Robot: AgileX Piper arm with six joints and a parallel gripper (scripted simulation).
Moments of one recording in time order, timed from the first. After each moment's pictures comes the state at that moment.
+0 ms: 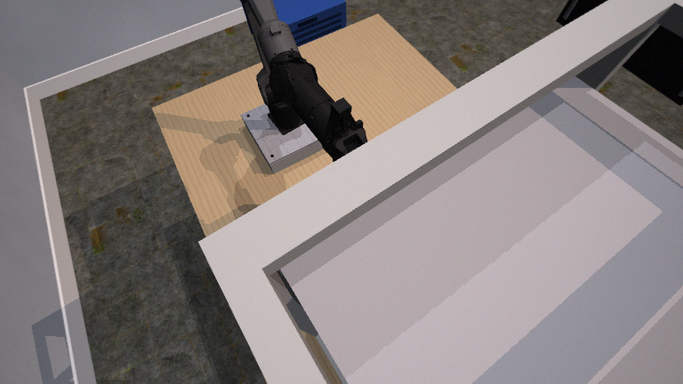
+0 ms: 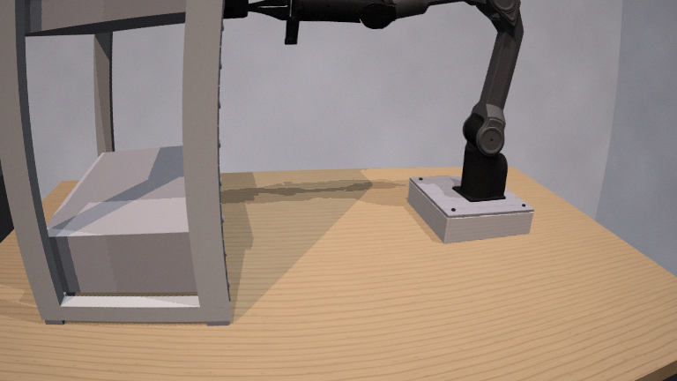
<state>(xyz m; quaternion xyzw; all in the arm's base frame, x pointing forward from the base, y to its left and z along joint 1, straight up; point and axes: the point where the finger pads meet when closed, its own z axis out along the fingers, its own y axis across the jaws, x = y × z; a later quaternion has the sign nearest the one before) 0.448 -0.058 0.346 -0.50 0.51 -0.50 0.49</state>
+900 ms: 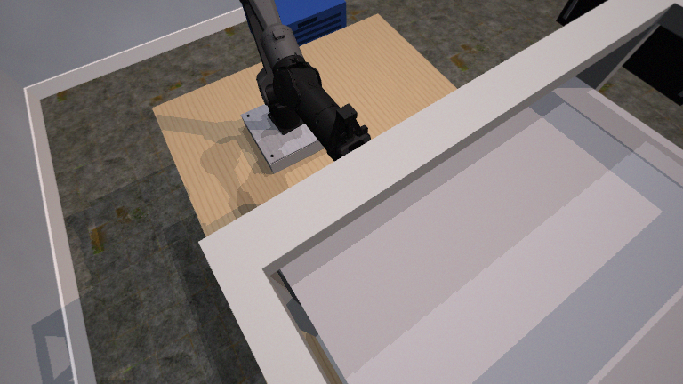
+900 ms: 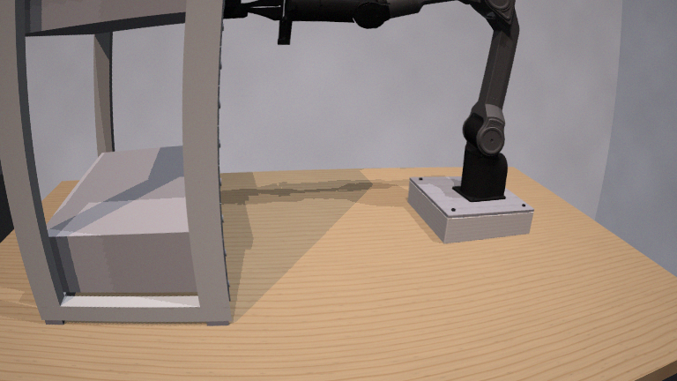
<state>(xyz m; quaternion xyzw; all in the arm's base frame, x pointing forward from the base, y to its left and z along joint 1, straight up) 0.460 -0.058 0.346 -0.50 0.51 -0.50 0.49</state>
